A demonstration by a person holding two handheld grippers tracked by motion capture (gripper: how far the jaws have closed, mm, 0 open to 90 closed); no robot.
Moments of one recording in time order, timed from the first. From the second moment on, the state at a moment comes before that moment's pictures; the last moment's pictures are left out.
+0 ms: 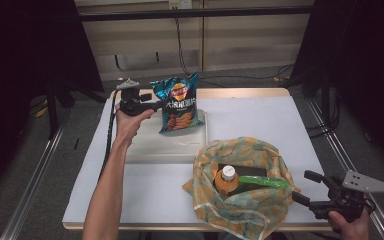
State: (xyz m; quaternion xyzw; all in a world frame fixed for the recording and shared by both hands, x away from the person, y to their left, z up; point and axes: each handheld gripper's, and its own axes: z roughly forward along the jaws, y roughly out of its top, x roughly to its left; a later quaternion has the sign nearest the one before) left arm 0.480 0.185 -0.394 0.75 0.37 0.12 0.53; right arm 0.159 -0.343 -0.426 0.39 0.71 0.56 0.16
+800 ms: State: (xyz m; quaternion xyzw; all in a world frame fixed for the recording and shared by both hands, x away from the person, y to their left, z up) left arm 0.472 0.162 -0.456 0.83 0.34 0.05 0.43; right arm 0.162 -0.342 -0.427 0.39 0.71 0.56 0.16
